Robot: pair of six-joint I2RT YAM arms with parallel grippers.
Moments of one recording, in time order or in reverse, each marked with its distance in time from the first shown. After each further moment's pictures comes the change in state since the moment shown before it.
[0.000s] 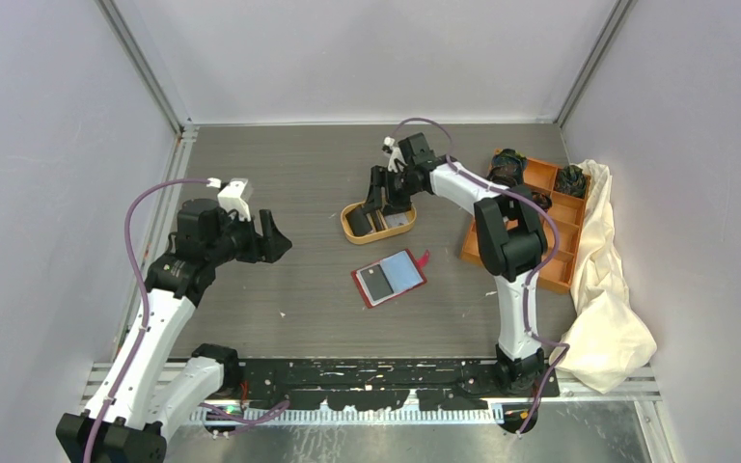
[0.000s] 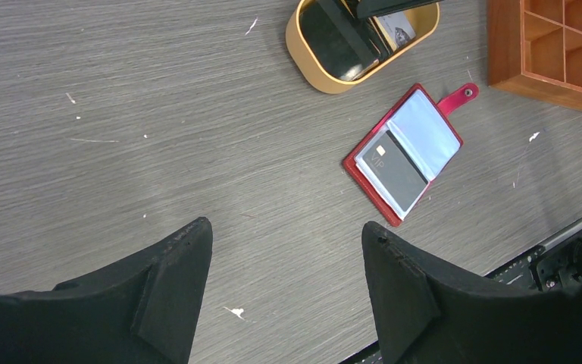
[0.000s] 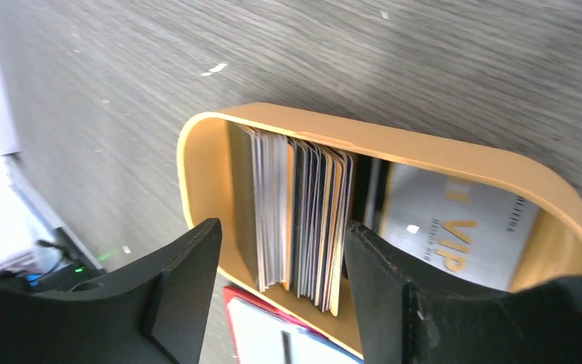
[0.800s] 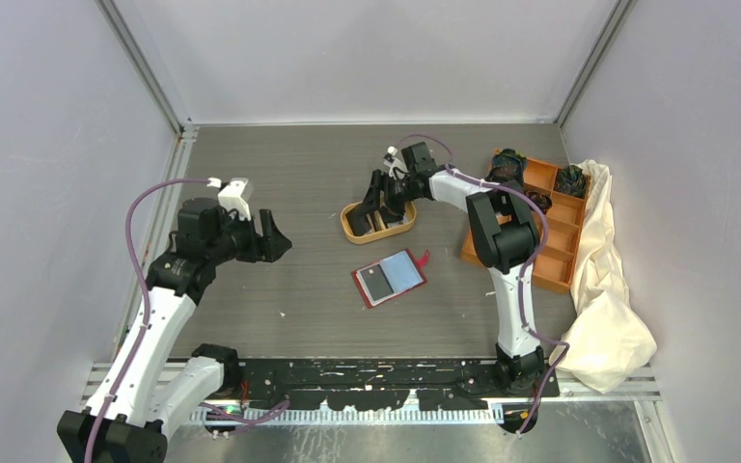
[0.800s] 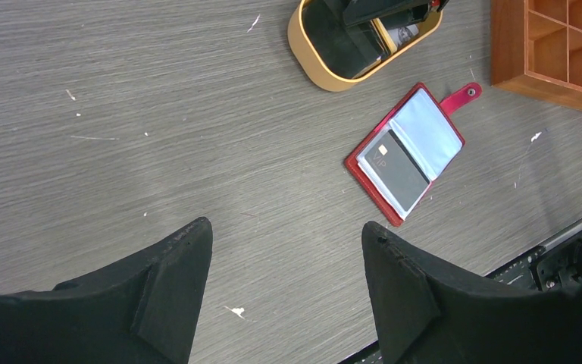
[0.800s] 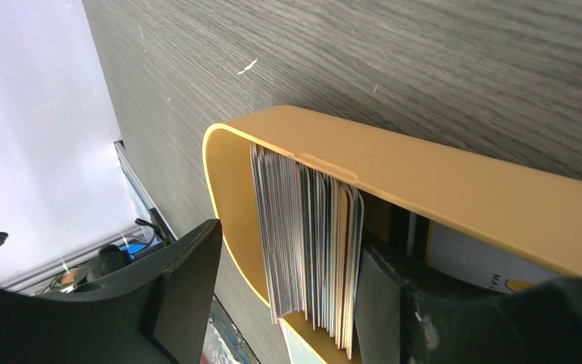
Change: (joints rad) left arm 0.006 0.009 0.000 0.000 0.004 0.000; right arm -0.031 0.094 -0.035 0.157 -0.257 0.216
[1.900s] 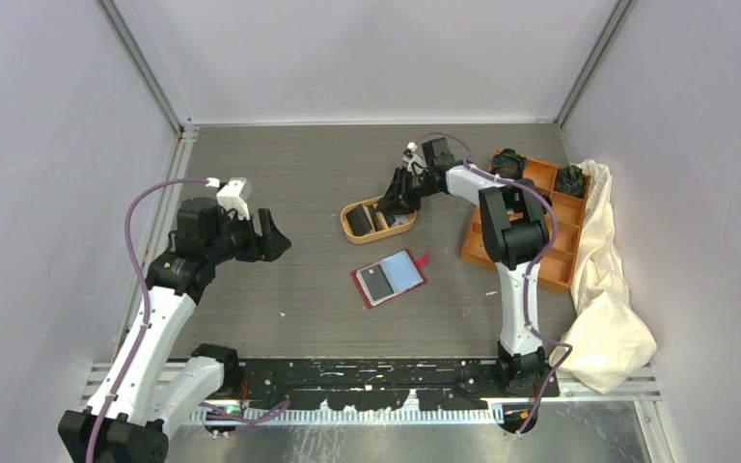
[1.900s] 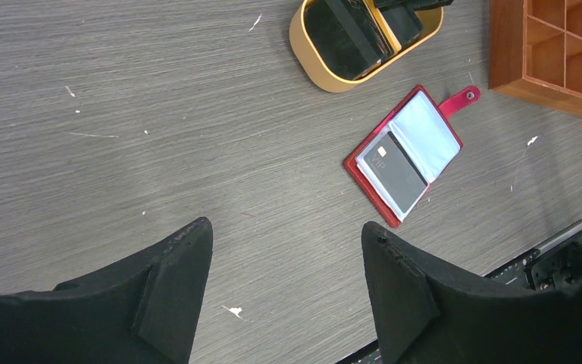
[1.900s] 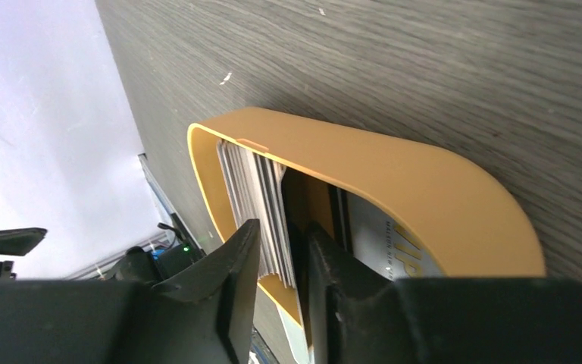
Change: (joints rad) left arm 0.011 0.006 0.000 0.000 0.008 -0.011; right arm -0.099 0.002 0.005 -0.029 -0.069 0.010
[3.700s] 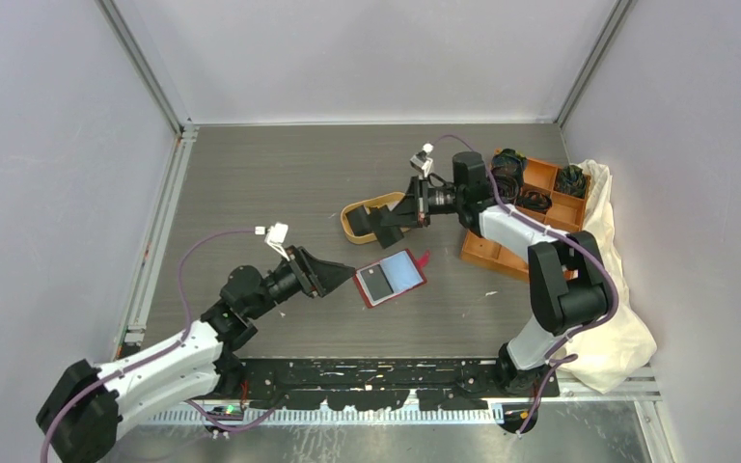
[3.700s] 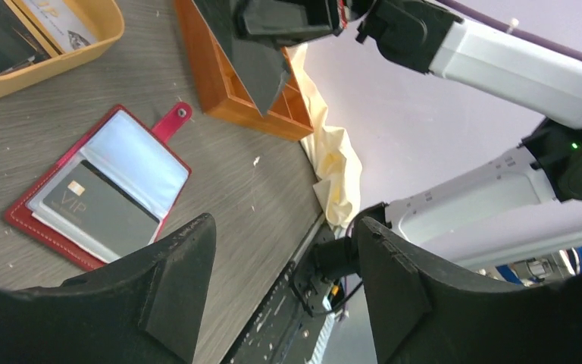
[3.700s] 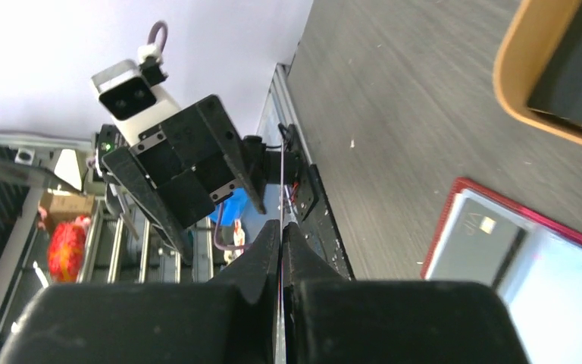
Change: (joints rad) left arm -0.539 -0.101 -0.597 1.123 -0.106 -0.720; right arm -0.024 -0.581 -0.590 0.505 -0.351 0.203
